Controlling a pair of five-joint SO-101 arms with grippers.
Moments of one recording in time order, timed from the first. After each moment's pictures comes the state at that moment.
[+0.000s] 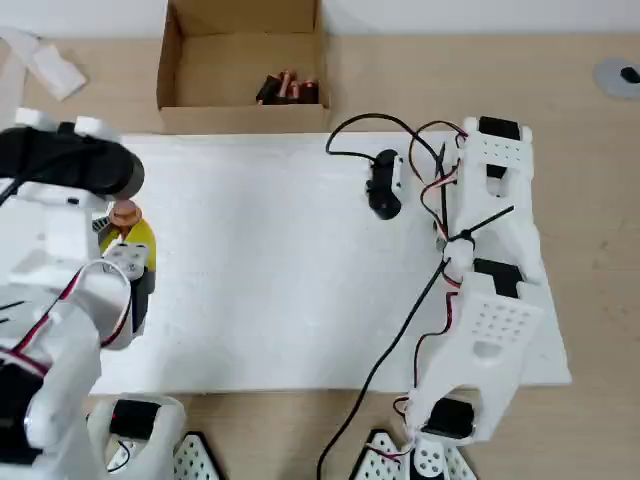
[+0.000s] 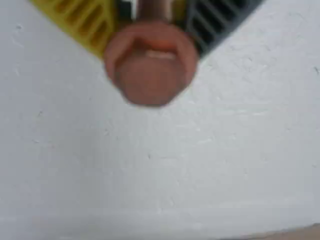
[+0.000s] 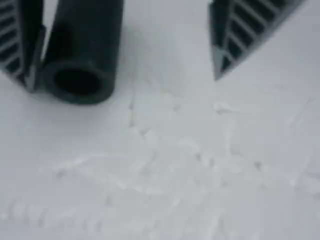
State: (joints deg) left arm 1.1 -57.1 5.8 95.4 -15.8; right arm 8.0 33.4 -15.3 88.3 80.8
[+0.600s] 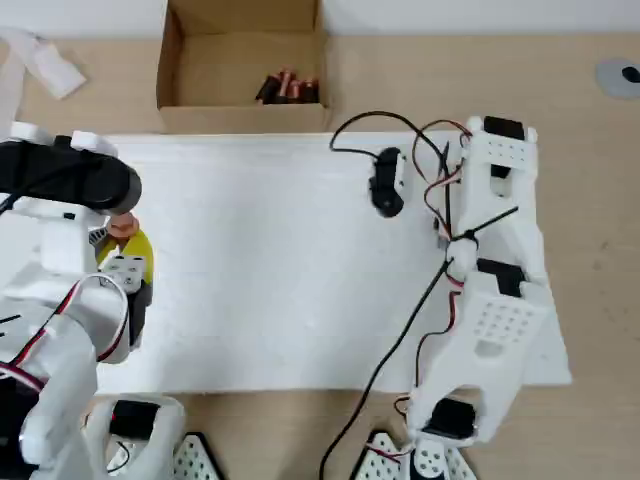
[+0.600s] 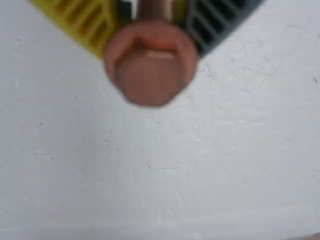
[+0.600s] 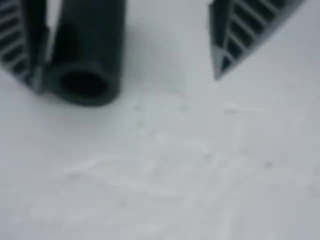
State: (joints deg) left arm 1.1 -58.6 5.9 97.3 -15.8; right arm 9.2 34.5 -16.7 88.0 80.9
